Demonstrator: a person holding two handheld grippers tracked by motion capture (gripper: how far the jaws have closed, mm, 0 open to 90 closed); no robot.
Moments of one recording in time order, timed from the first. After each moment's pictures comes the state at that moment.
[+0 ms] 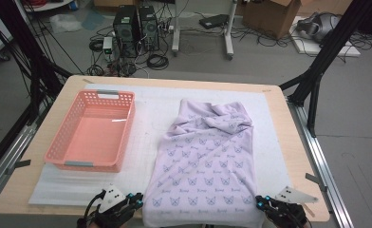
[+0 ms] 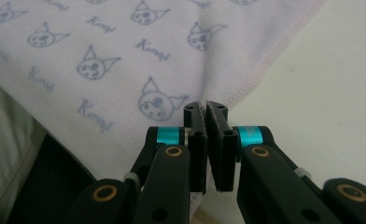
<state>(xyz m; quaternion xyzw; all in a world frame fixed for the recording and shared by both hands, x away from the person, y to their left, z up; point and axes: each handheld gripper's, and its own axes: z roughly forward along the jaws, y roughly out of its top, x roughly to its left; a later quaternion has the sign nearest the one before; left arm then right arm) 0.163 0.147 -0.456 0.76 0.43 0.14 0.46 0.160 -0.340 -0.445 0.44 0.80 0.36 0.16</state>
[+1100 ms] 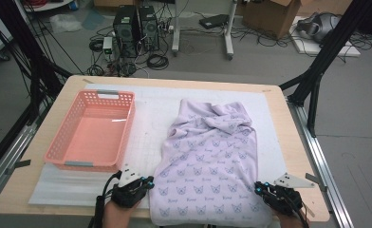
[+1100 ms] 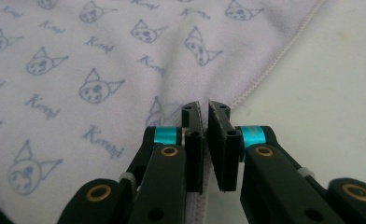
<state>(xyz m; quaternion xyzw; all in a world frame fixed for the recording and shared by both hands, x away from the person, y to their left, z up) 0.207 0.125 -0.453 0.76 0.45 0.15 0.44 0.198 -0.339 -0.448 0.46 0.78 0.38 0.17</state>
